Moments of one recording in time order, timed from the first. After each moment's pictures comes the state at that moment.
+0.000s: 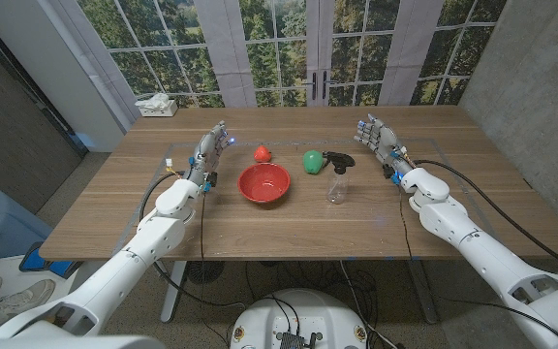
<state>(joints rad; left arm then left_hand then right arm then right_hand) 0.91 0.53 0.35 -1.41 -0.64 -0.29 0.05 0.18 0.14 0.70 0.08 0.19 -0.01 0.00 0.17 0.17 -0.03 -0.03 0.18 0.17 -0.05 -0.04 0.18 0.17 -0.05 -0.04 0.67 0.16 -0.79 -0.51 -0.39 -1.24 0.64 0.33 0.15 0.35 0.11 0.33 -0.06 0.18 0.23 0.07 0.31 0.18 0.22 0.03 0.28 0.24 0.12 -0.01 0.34 0.33 0.22 -0.01 0.57 0.17</state>
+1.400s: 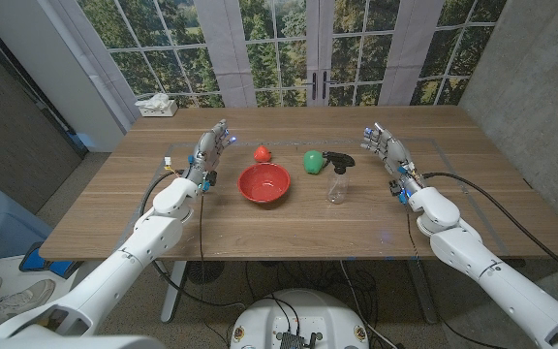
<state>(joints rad) 0.92 0.55 0.34 -1.45 -0.66 -0.27 0.03 0.18 0.14 0.71 0.07 0.20 0.00 0.00 0.18 0.17 -0.02 -0.03 0.19 0.17 -0.05 -0.04 0.19 0.17 -0.04 -0.03 0.65 0.16 -0.99 -0.60 -0.36 -1.44 0.52 0.43 0.00 0.33 0.01 0.29 -0.11 0.18 0.26 0.07 0.28 0.18 0.24 0.03 0.27 0.23 0.15 0.00 0.34 0.31 0.25 0.02 0.55 0.17</state>
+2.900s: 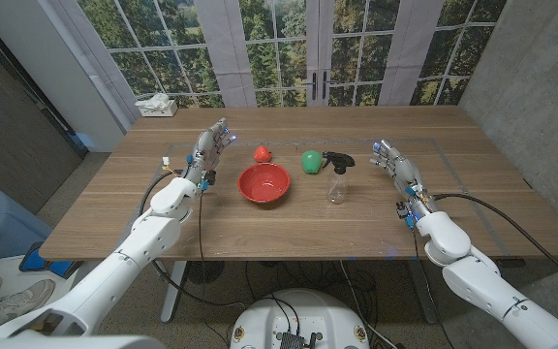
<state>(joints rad) 0.95 0.56 0.32 -1.49 -0.69 -0.26 0.02 0.16 0.14 0.71 0.08 0.21 0.00 0.00 0.18 0.17 -0.02 -0.03 0.19 0.17 -0.05 -0.04 0.18 0.17 -0.02 -0.03 0.63 0.16 -1.21 -0.65 -0.30 -1.62 0.41 0.45 -0.18 0.31 0.00 0.28 -0.12 0.18 0.26 0.07 0.26 0.19 0.24 0.03 0.26 0.22 0.15 0.00 0.33 0.30 0.25 0.02 0.52 0.17</state>
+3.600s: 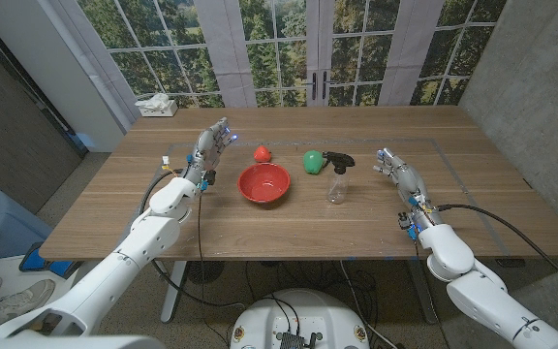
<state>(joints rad) 0.94 0.56 0.32 -1.49 -0.71 -0.26 -0.01 0.16 0.13 0.72 0.08 0.21 0.00 0.00 0.18 0.17 -0.02 -0.03 0.19 0.17 -0.05 -0.04 0.18 0.17 -0.02 -0.04 0.62 0.16 -1.31 -0.65 -0.27 -1.70 0.32 0.44 -0.27 0.33 0.02 0.29 -0.13 0.18 0.25 0.06 0.25 0.19 0.24 0.03 0.25 0.22 0.15 0.00 0.33 0.30 0.26 0.01 0.51 0.17</state>
